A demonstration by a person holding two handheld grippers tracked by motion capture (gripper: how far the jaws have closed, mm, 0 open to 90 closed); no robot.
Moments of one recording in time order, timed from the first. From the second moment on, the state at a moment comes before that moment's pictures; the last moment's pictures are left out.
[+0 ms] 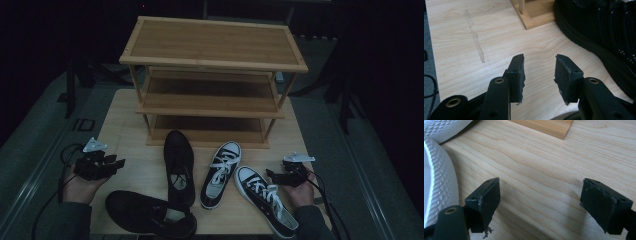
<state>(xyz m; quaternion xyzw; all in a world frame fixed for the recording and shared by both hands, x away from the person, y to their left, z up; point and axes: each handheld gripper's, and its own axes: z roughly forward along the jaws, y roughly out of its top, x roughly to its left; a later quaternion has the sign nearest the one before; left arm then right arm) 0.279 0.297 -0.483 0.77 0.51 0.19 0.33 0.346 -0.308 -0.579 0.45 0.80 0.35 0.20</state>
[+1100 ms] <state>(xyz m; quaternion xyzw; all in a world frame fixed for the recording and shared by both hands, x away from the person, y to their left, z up) 0.257 0.294 -0.489 0.78 0.50 0.17 0.33 0.346 -0.308 -0.579 0.45 0.79 0.35 0.20</state>
